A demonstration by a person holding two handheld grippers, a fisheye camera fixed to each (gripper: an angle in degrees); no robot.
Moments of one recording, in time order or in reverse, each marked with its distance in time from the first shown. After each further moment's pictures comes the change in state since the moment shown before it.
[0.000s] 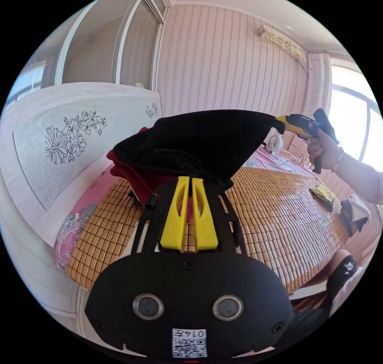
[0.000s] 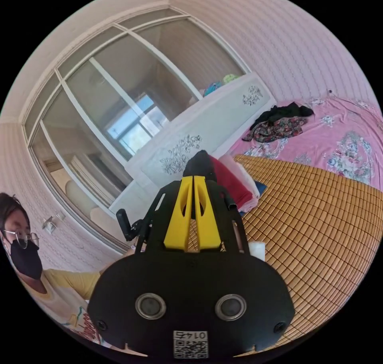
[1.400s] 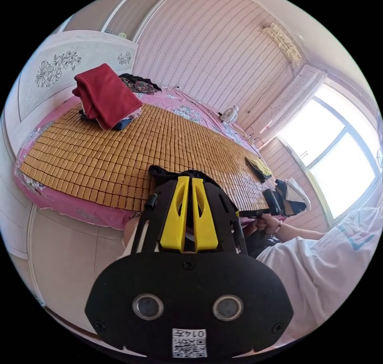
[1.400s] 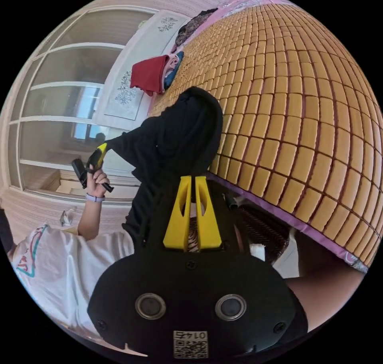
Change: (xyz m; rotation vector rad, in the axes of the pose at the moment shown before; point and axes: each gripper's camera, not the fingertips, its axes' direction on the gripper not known) left arm 0.167 0.184 -0.189 -0.251 0.302 -0.193; right arm 0.018 0.432 -0.227 -0.368 0.014 0.485
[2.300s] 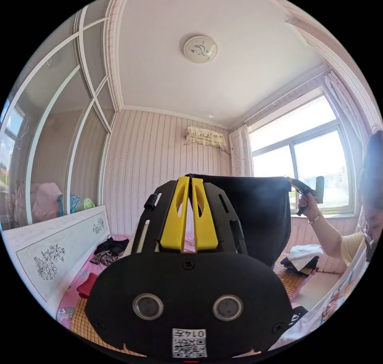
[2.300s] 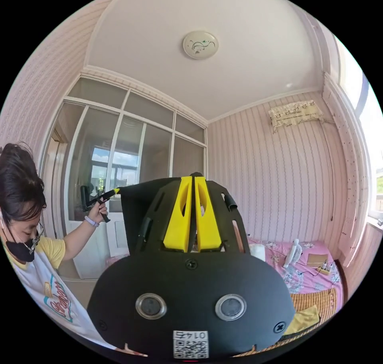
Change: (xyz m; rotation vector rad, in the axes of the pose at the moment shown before) left arm 0.253 -0.117 -0.319 0.870 0.124 0.509; right arm -0.476 0.235 -0.410 1.177 0.342 -1.027
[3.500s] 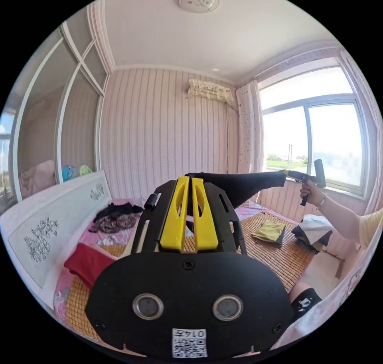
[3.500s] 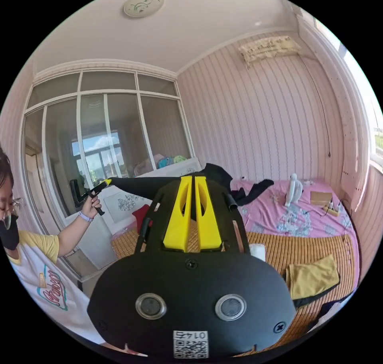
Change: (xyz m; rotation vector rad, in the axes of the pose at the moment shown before) left arm -0.013 0.137 0.179 -0.415 -0.062 -0.015; right arm 0.135 0.188 0.099 -0.463 0.072 0.353
